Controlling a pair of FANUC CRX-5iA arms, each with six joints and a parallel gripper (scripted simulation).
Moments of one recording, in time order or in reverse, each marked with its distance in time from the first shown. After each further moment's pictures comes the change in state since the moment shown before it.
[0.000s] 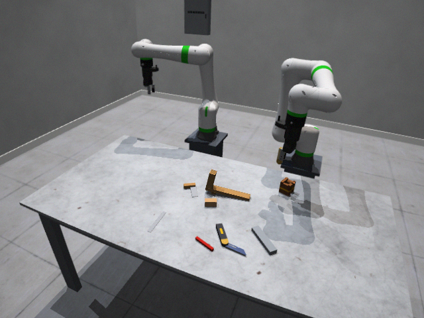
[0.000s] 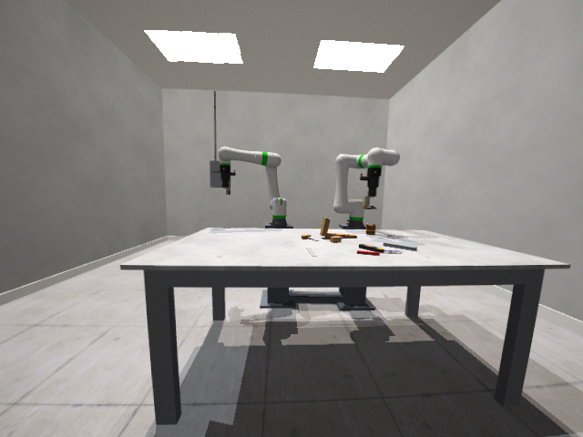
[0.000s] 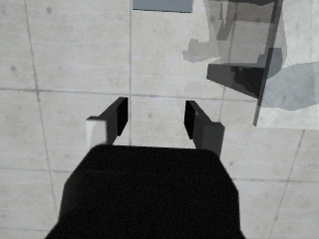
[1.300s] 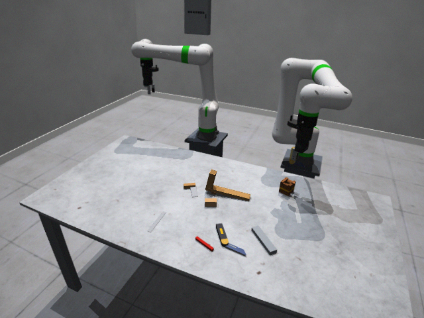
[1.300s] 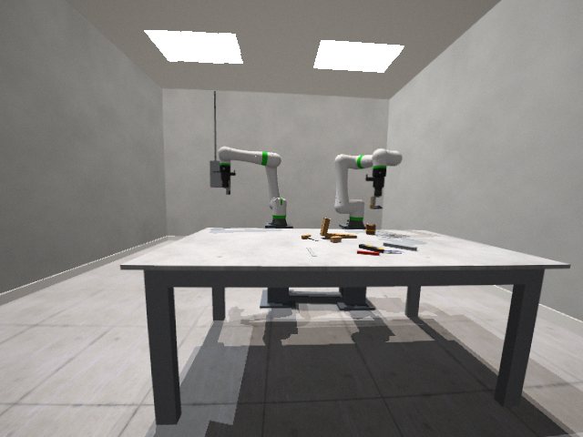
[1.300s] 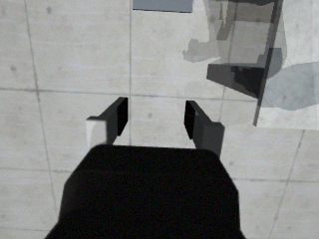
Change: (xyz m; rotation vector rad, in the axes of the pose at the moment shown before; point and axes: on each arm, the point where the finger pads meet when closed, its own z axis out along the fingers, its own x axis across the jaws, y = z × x) left arm 0.044 0.050 -0.003 -0.033 0.007 0.087; right arm 0.000 0.000 0.000 0.000 0.000 0.000
